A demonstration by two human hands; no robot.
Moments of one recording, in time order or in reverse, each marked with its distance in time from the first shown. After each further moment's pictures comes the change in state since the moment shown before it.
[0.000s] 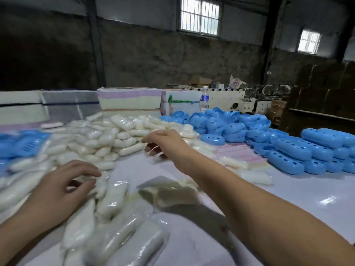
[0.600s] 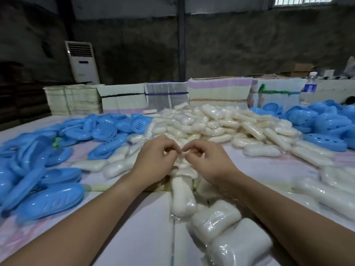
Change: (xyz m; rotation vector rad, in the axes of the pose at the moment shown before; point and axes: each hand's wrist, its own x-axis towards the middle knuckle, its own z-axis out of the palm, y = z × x) left_hand 0.009 -0.007 -0.019 0.161 0.124 -0.232; right_hand 0.002 0.026 0.123 -0.252 -0.126 -0.383
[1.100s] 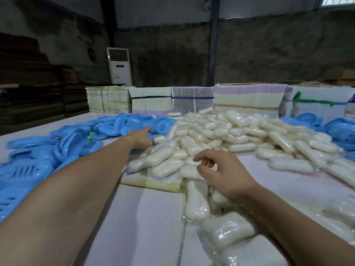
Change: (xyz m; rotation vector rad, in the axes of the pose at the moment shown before) left_hand 0.081 -0.130 -0.067 0.570 -0.389 -0.692; right_hand -0.005 -0.006 -0.002 -0.161 -0.144 -0.171
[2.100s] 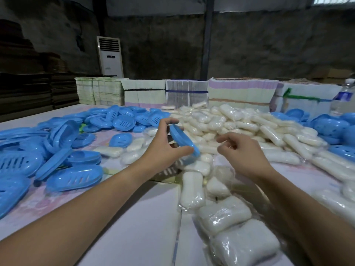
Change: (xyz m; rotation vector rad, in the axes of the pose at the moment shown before) left_hand -0.141 0.071 0.046 -1.088 0.177 0.609; right_hand 0.003 0.029 -0.032 0.006 0.209 0.254
